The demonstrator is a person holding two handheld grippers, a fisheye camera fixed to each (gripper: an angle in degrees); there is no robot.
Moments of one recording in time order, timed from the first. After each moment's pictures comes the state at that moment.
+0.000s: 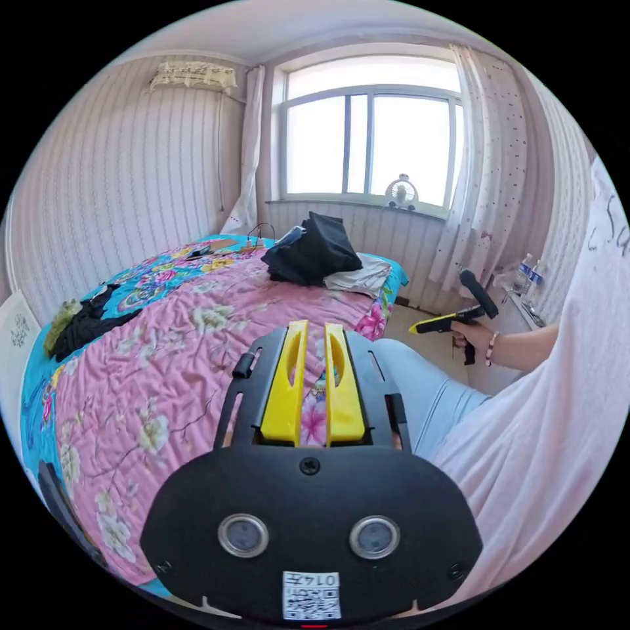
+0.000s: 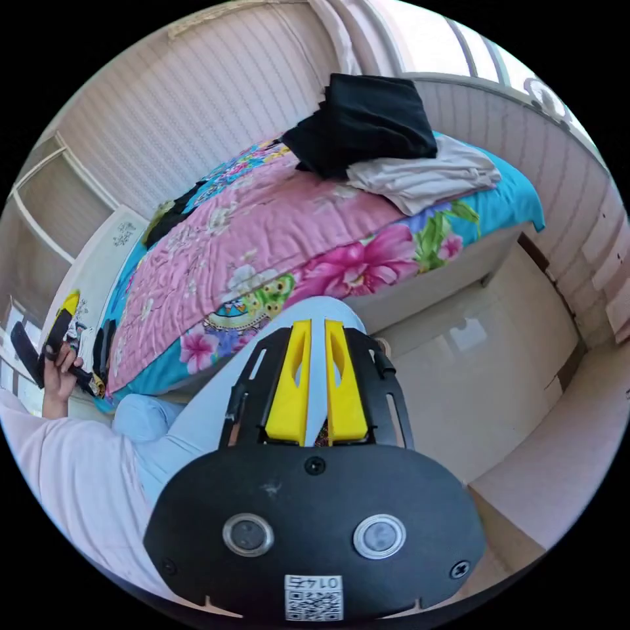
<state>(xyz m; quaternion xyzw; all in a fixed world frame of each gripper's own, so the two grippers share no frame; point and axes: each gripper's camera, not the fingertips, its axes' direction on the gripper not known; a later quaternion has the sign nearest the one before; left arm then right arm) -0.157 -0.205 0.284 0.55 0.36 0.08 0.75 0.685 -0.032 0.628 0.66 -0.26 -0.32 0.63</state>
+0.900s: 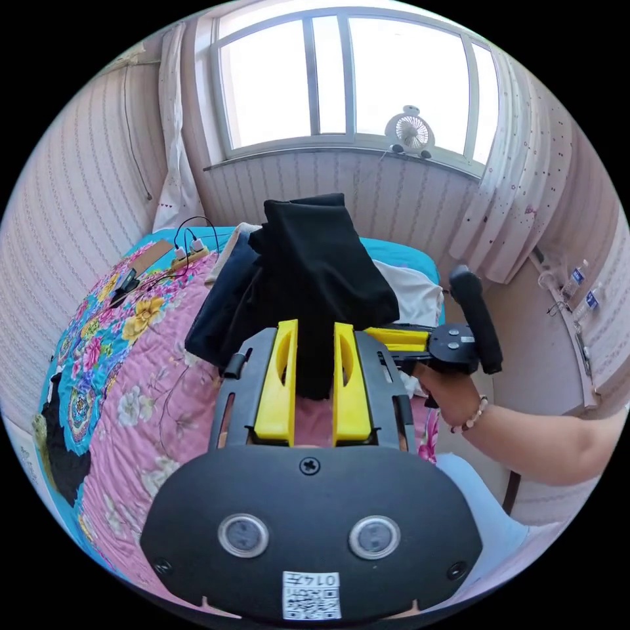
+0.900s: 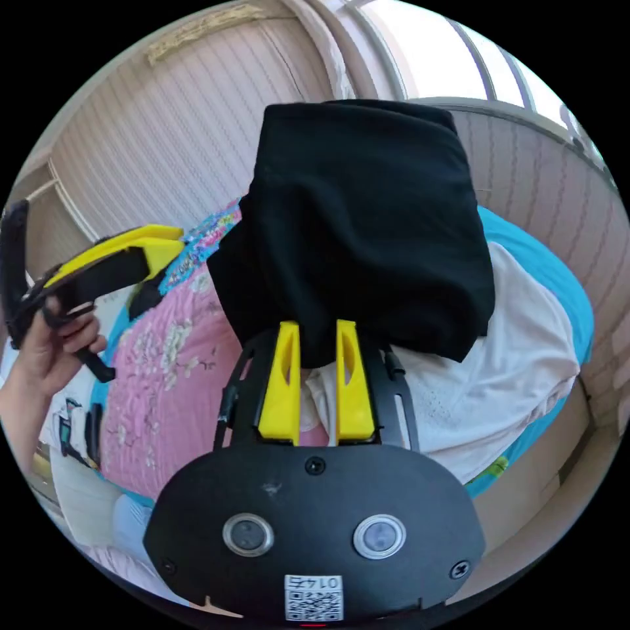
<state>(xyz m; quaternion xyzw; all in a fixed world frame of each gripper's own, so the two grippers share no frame) 0.074 -0.700 0.033 0.48 0.33 0.22 0.79 0.806 -0.060 0.261 0.71 -0.30 -0.32 0.56</state>
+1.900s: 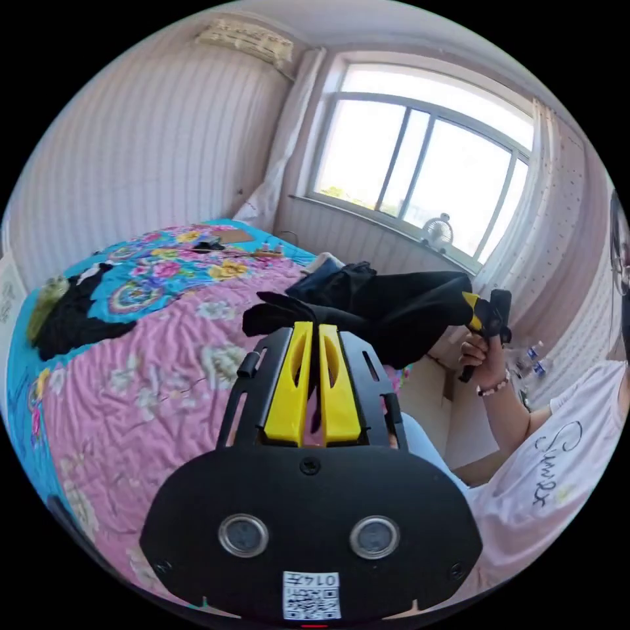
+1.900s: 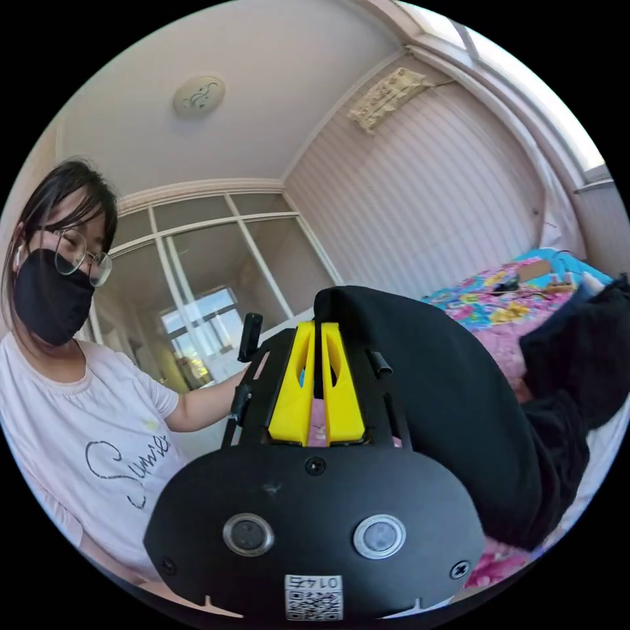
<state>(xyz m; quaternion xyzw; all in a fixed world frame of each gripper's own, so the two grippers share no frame) -0.265 -0.470 0.192 0.50 0.43 0.01 0.75 0.916 0.211 0.390 0.59 -0.42 -0.66 0.18</state>
